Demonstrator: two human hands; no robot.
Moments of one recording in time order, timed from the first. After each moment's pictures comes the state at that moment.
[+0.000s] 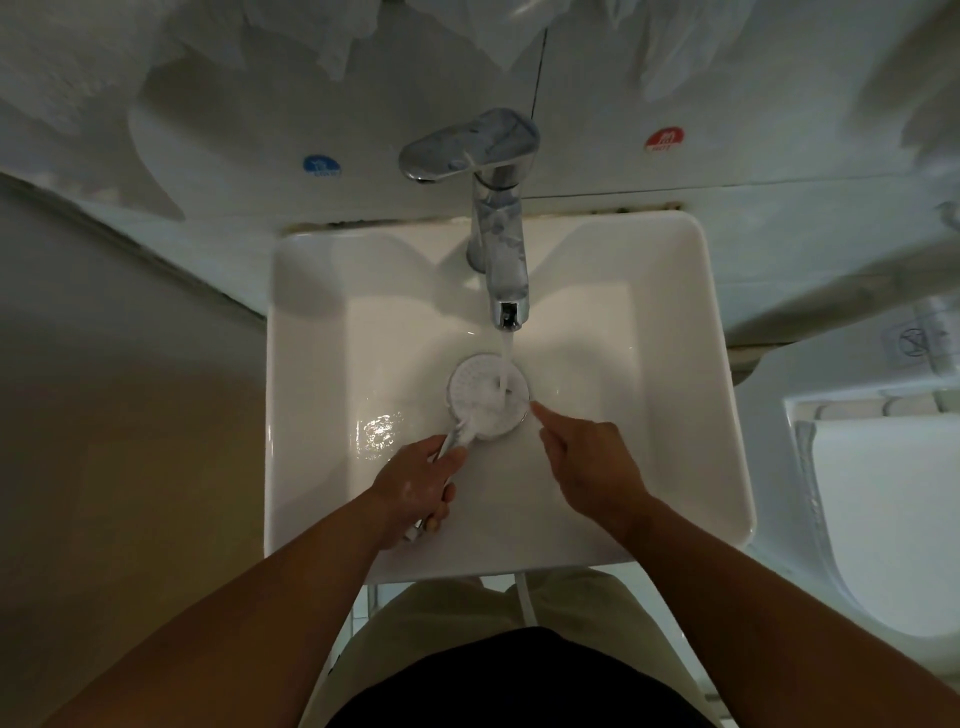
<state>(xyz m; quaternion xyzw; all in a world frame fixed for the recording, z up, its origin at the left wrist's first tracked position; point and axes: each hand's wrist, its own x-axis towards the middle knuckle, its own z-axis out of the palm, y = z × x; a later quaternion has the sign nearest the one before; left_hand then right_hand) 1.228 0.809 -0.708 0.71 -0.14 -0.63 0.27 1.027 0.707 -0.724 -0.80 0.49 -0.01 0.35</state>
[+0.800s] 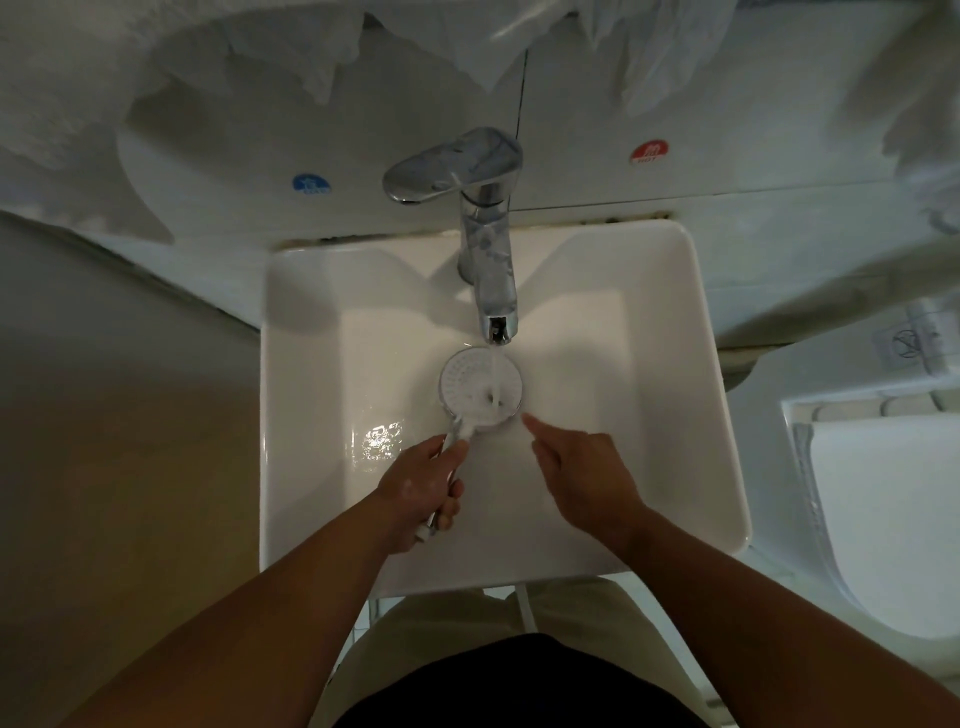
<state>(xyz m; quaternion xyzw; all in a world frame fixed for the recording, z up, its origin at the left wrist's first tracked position) 1.219 0.794 -0.701 0.70 -0.06 -0.65 0.30 1.027 0.710 -0.712 -0.80 0.48 -0.04 0.36</state>
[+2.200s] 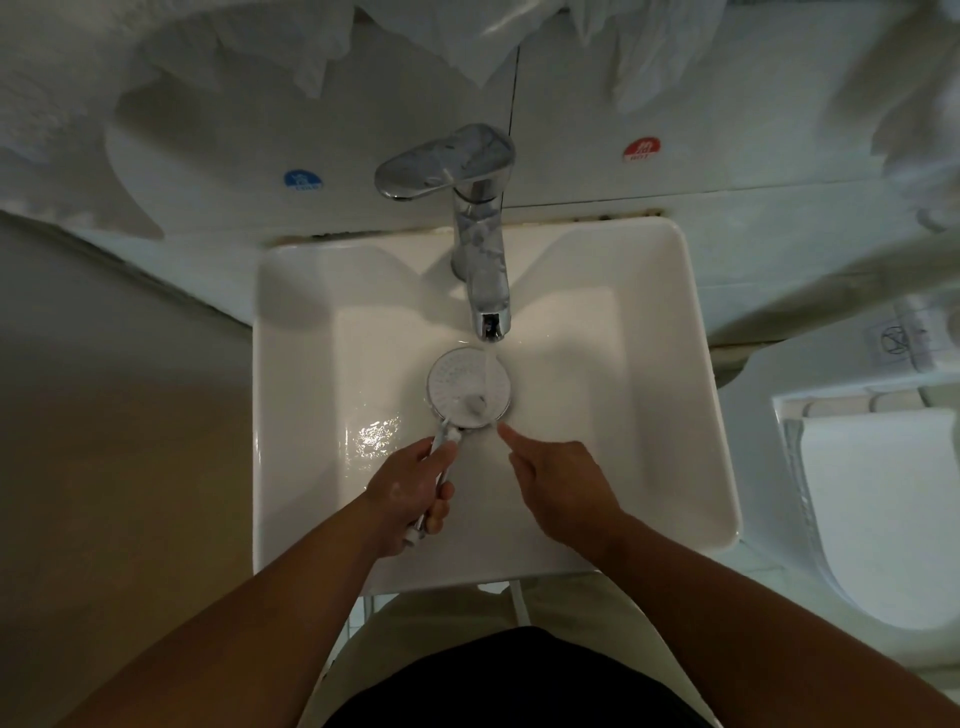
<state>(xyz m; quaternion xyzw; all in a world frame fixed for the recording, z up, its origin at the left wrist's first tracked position) 1.221 0.800 -0.697 0.69 -0.04 -0.66 0.31 1.035 0.724 -0.710 -0.81 0.47 0.00 0.35</state>
